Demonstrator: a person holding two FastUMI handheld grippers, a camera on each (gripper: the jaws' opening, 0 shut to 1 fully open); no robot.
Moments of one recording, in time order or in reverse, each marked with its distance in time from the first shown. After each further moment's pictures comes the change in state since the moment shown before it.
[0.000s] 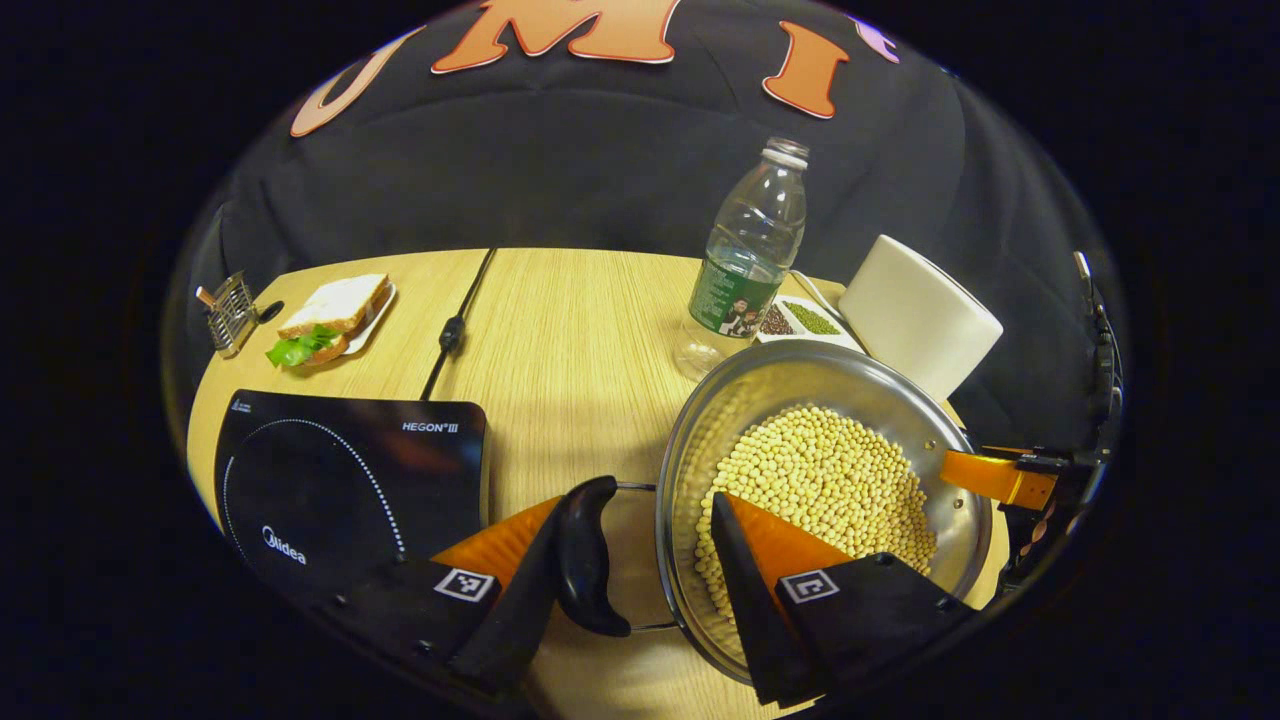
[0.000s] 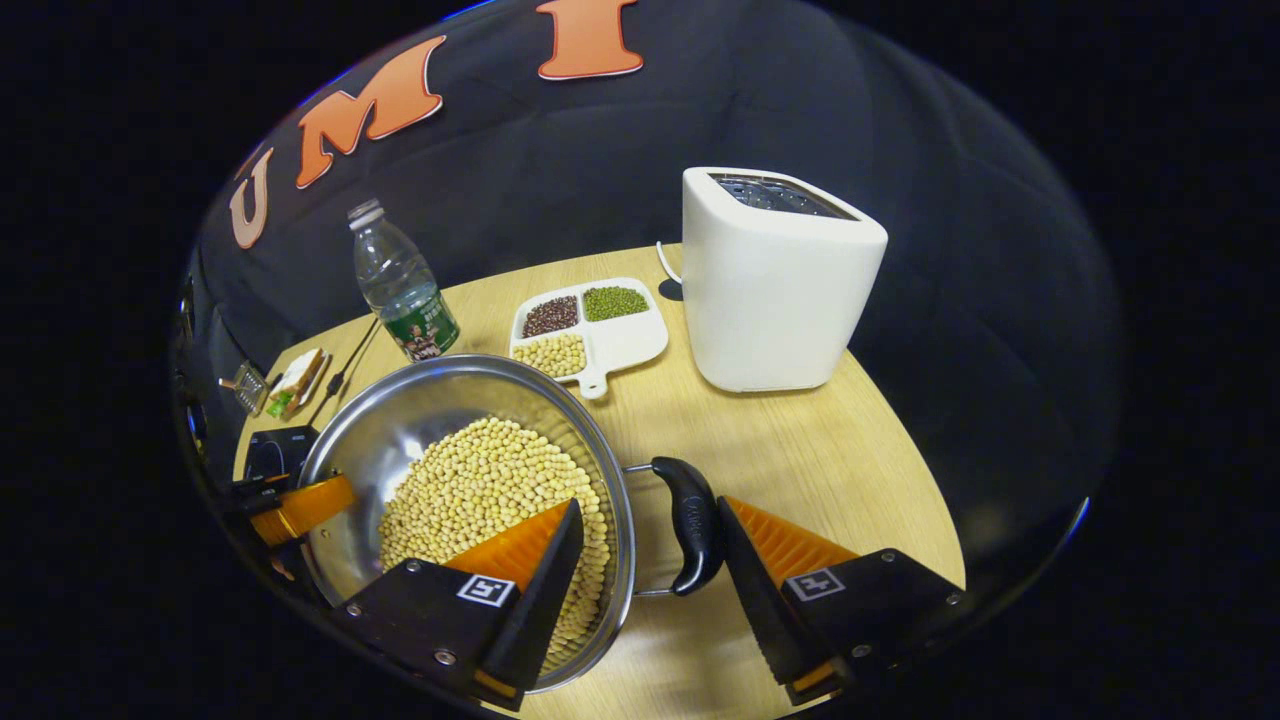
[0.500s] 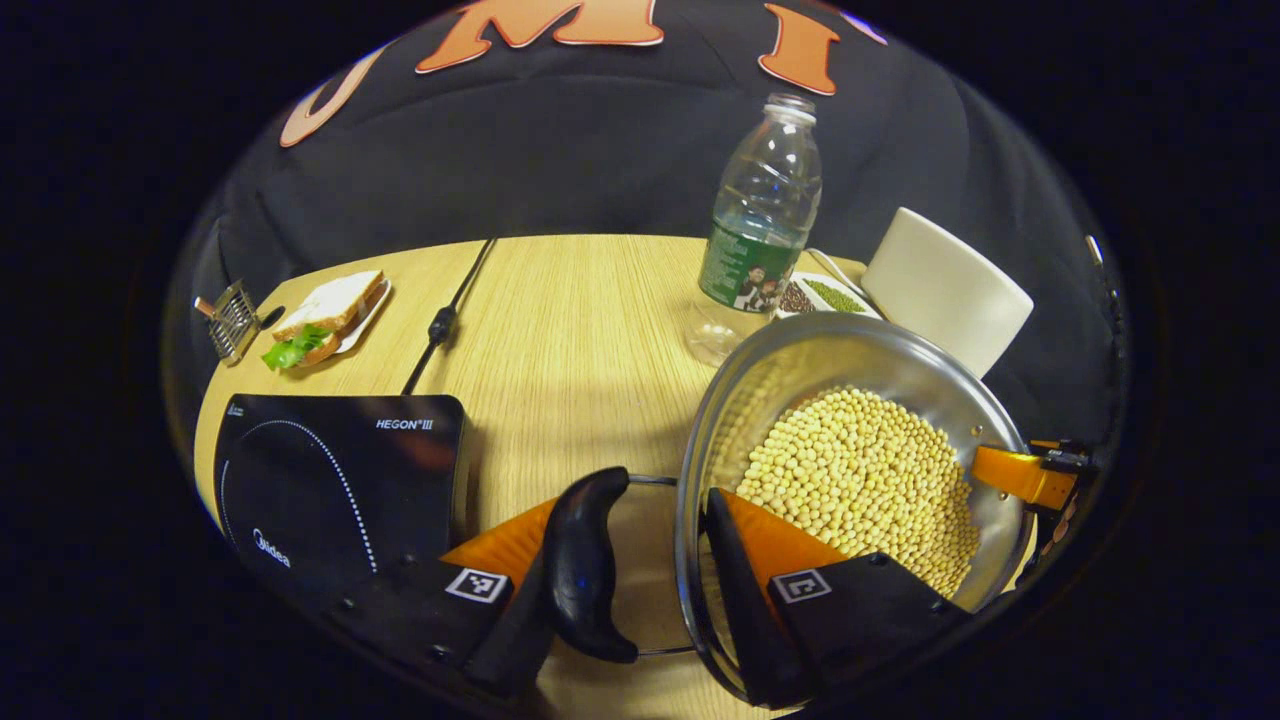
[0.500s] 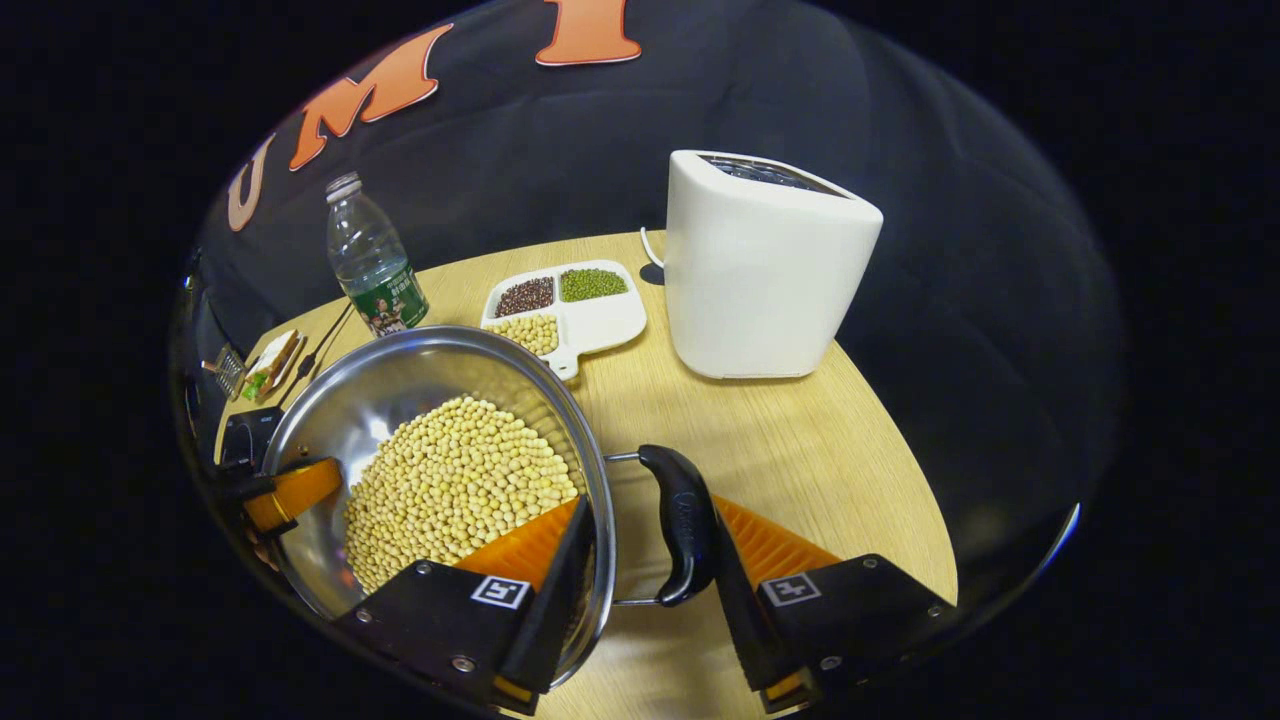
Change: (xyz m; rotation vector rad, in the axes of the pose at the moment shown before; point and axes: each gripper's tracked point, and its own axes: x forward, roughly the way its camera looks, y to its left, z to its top) left arm 0.021 0.006 -0.008 0.059 0.018 0.074; right arm 0.015 -0.010 -0.012 -0.005 0.017 -0.041
